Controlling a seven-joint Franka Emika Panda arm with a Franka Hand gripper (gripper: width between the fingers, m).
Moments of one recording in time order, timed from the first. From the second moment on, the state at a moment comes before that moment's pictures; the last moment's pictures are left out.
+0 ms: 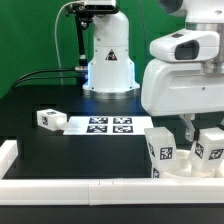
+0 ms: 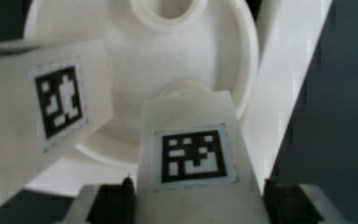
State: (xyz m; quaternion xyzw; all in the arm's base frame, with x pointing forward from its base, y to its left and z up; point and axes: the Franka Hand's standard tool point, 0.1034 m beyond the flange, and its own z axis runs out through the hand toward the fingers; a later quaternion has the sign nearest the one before) arm 0.603 0.116 0.081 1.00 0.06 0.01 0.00
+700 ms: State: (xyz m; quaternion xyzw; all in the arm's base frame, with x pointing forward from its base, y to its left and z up) arm 0.598 0.119 0.078 0.94 -0.35 0.01 -0.02
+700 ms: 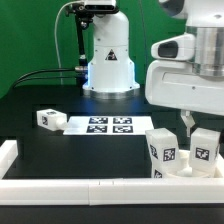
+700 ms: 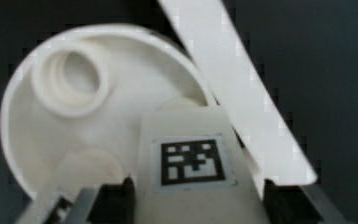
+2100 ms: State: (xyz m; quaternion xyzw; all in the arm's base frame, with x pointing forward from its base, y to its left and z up) arm 0.600 0.132 0.104 0.84 -0.54 -0.04 -0.07
